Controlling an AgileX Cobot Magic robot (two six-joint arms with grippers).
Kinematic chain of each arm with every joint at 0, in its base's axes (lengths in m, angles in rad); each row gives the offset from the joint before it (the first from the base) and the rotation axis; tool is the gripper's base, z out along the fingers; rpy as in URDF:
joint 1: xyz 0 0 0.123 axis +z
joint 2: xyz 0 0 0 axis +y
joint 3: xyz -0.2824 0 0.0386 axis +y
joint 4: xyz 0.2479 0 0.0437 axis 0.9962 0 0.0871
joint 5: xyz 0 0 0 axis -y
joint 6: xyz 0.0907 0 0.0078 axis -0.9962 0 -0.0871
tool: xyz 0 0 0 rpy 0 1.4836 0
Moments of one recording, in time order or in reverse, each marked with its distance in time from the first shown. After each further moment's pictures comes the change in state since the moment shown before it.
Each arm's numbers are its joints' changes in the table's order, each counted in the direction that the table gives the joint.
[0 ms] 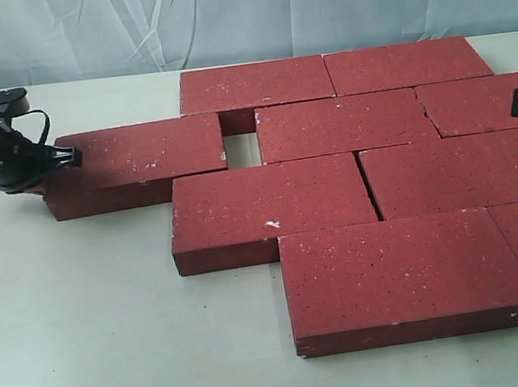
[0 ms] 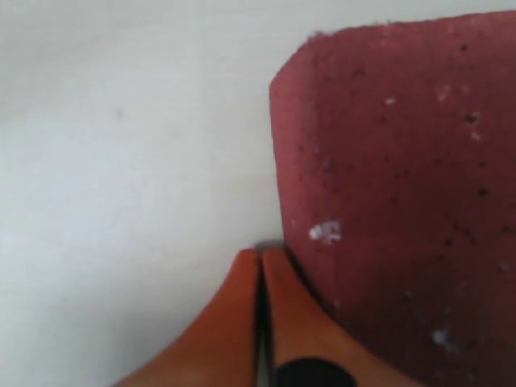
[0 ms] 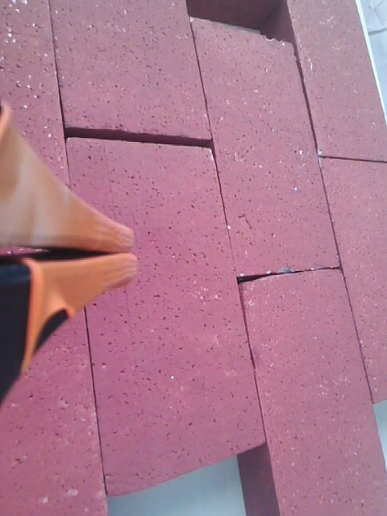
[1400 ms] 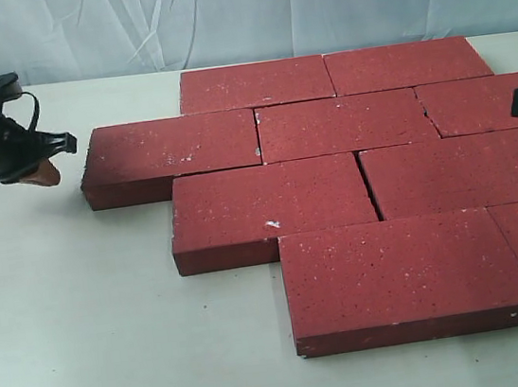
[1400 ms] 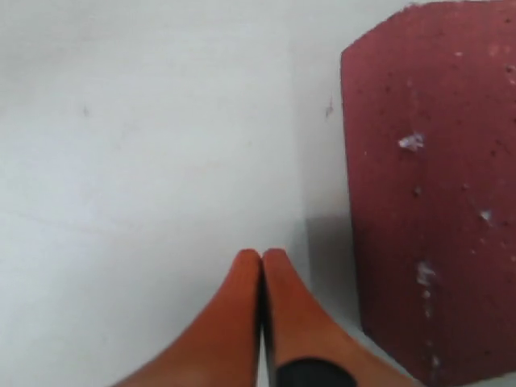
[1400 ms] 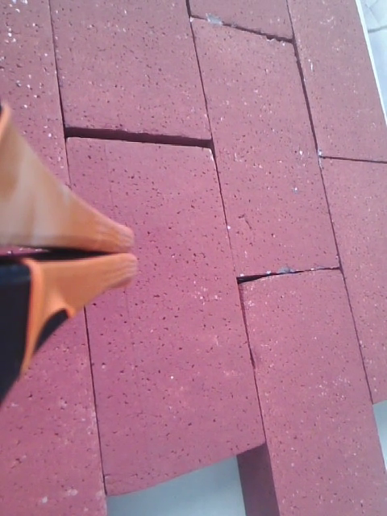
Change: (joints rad) left arm 0.006 -0.070 0.002 -0.073 -0.094 -0.055; right arm 0.000 0.000 0.000 0.000 0.000 0.000
